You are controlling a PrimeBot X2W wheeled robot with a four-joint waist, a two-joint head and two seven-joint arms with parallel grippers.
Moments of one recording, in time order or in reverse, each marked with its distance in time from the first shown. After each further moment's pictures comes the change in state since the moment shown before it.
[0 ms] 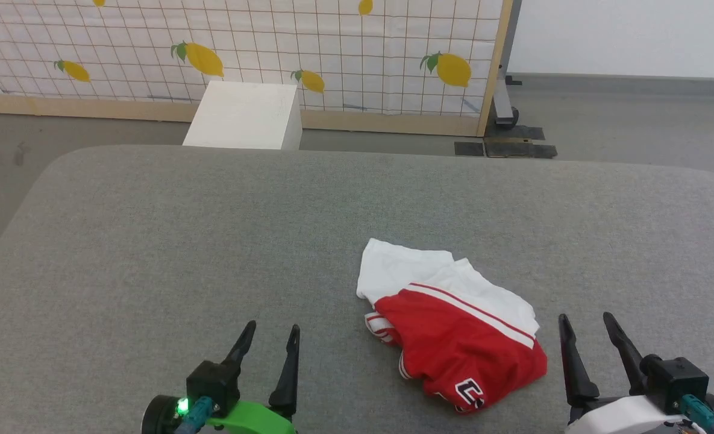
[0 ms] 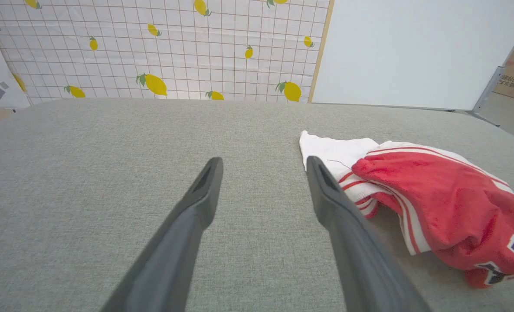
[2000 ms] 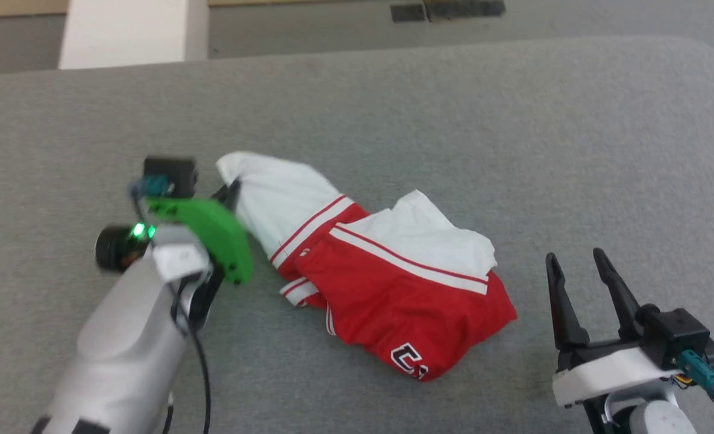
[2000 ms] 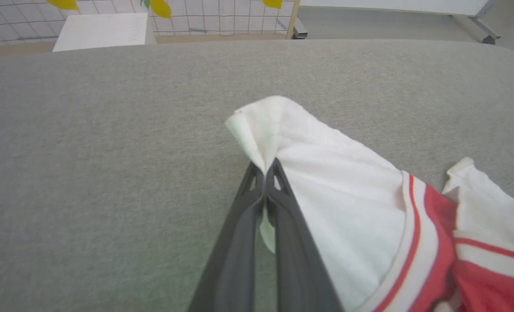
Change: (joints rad) left arm -0.670 0.137 -0.167 0.419 -0.355 -0.055 0.323; right arm -0.128 0.000 0.044 -0.044 0.003 0.000 -0.028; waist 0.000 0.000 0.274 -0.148
